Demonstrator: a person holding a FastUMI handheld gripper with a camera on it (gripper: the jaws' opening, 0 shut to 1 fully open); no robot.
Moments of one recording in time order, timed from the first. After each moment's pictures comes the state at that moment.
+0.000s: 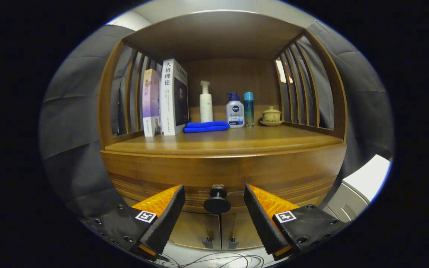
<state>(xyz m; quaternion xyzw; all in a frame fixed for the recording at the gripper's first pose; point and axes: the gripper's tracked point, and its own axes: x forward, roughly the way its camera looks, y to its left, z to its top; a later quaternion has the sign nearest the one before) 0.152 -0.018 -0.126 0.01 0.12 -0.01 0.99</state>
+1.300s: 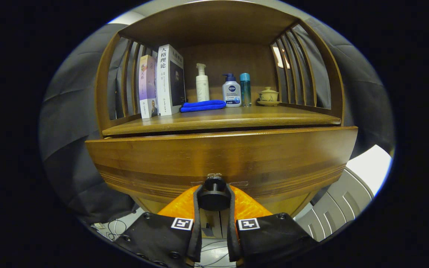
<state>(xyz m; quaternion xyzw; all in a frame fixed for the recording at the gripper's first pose) 0.122 -0.022 -0.156 0.02 0.17 -0.02 0.98</state>
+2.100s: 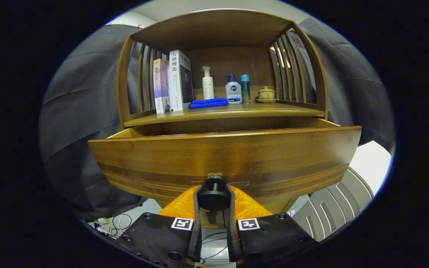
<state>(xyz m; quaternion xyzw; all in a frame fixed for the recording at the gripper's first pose) 0.047 -0.017 -0.160 0.02 0.18 0.01 0.98</state>
